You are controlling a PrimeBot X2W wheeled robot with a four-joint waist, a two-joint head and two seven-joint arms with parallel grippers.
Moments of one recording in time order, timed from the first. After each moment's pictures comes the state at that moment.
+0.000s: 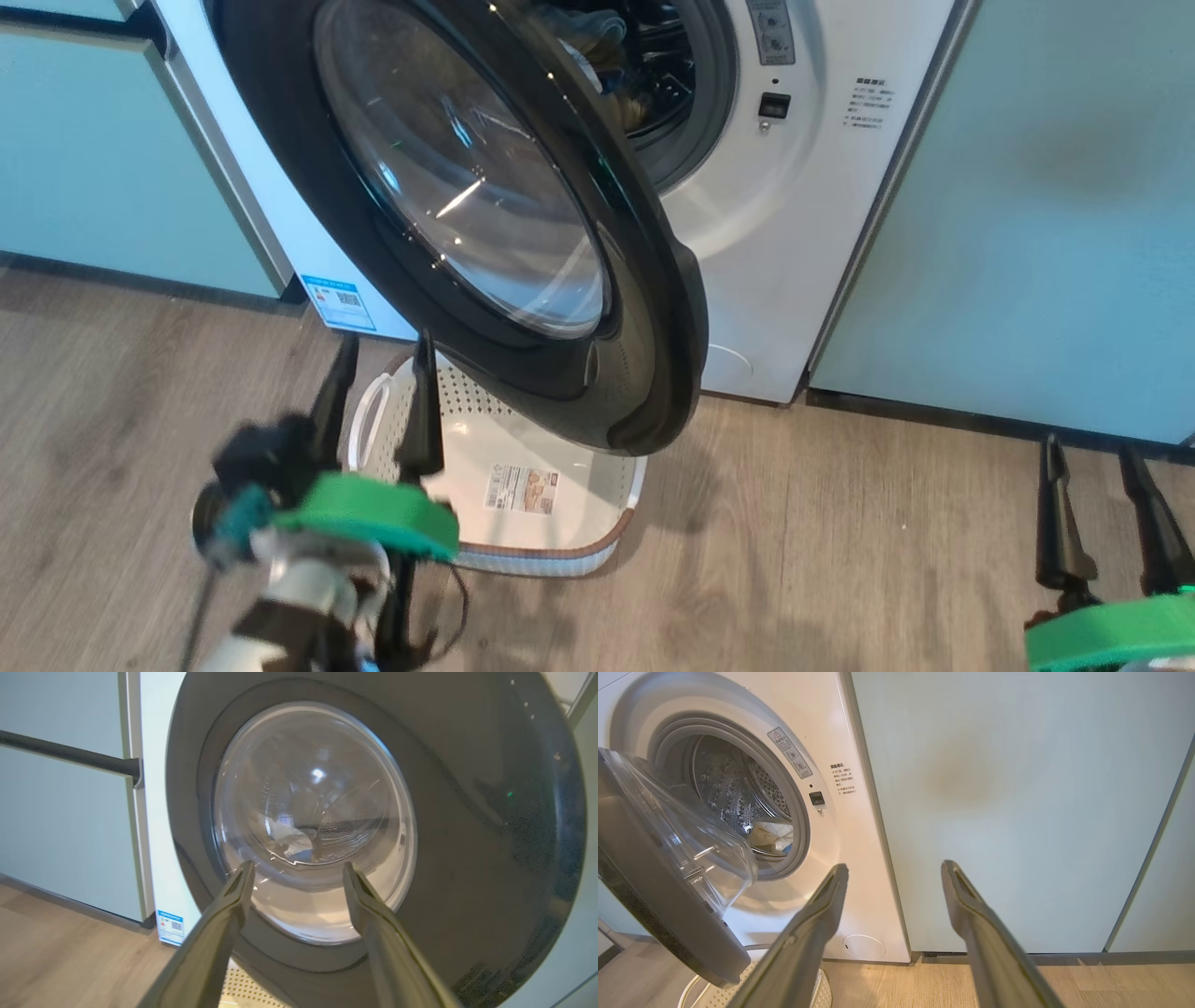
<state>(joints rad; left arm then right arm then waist) -0.23 0.25 -0.37 0.06 -0.57 0.09 -0.22 0.07 -0.04 -0.05 0.01 0.24 0.13 -0.19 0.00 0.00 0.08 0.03</state>
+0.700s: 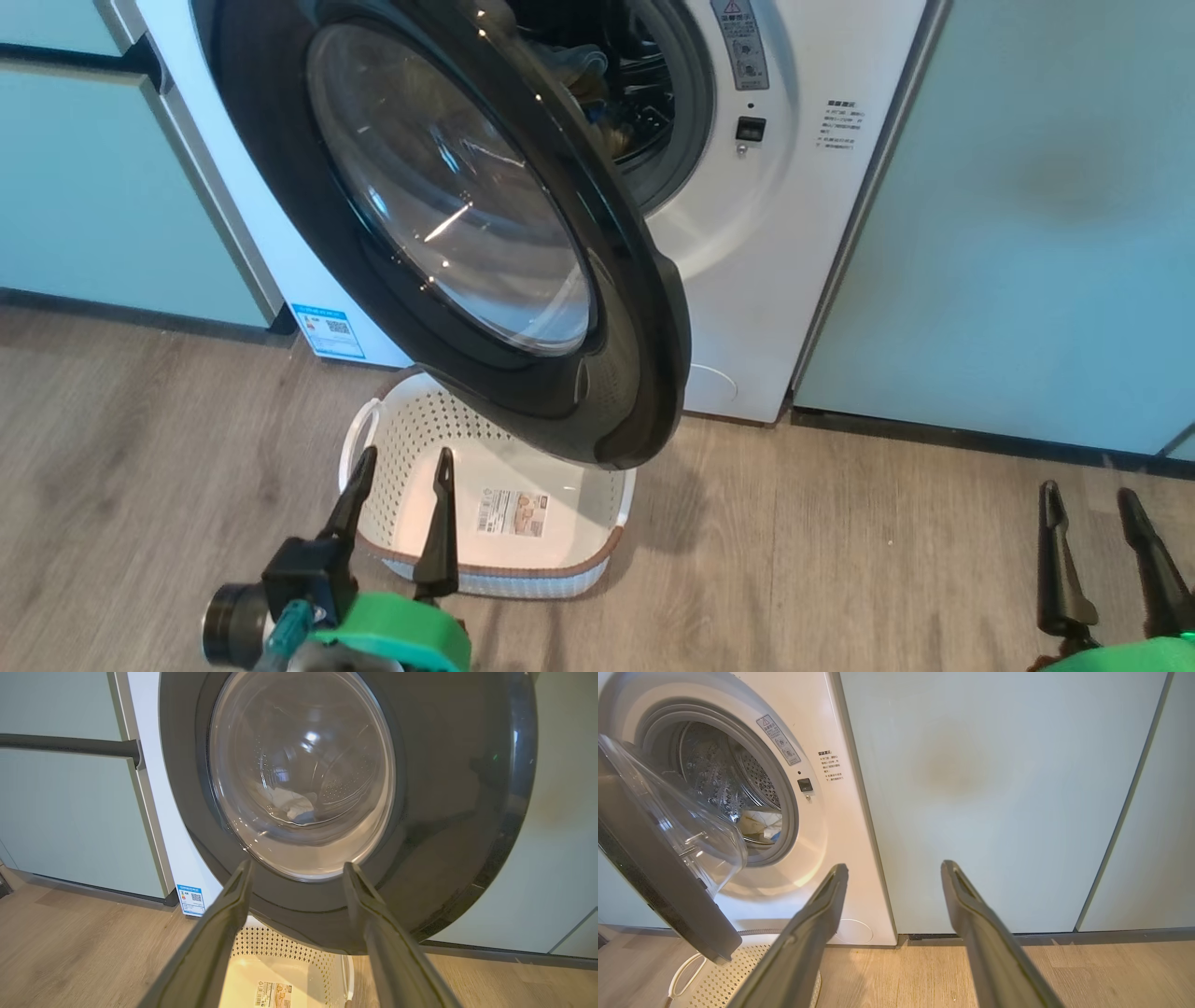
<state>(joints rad) -0.03 0.26 -0.43 0.03 -0.43 0.21 -0.24 0.16 -0.04 -0.07 -0.03 0.22 0.13 -0.17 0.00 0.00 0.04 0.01</state>
